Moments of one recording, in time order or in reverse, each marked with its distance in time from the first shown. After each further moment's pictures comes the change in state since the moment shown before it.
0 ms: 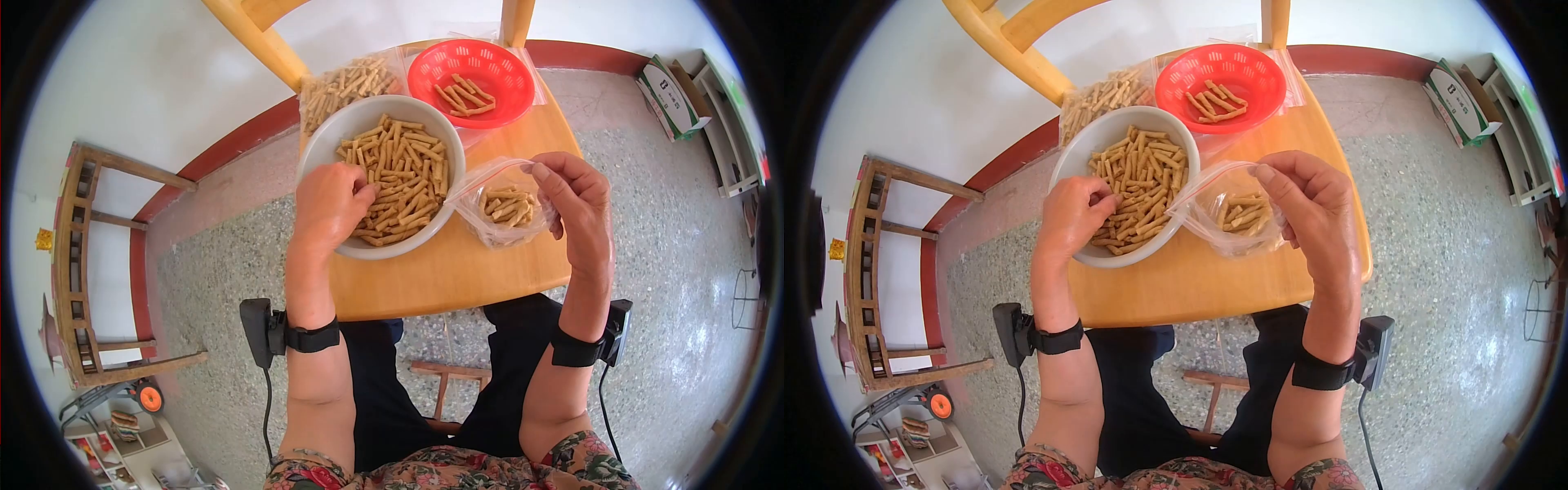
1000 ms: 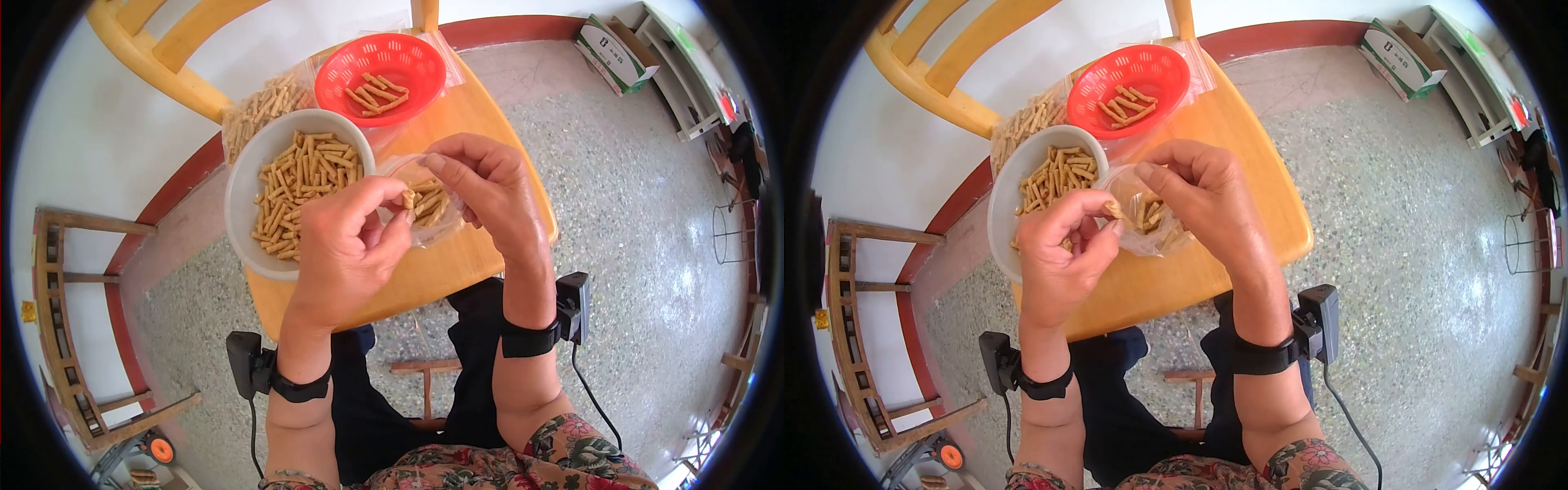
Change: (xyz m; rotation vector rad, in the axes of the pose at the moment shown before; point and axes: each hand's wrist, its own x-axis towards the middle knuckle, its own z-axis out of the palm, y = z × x) left_hand -0.029 0.102 0.008 -0.722 0.079 0.382; right_hand 0.000 0.000 0.002 0.107 -0.082 0.011
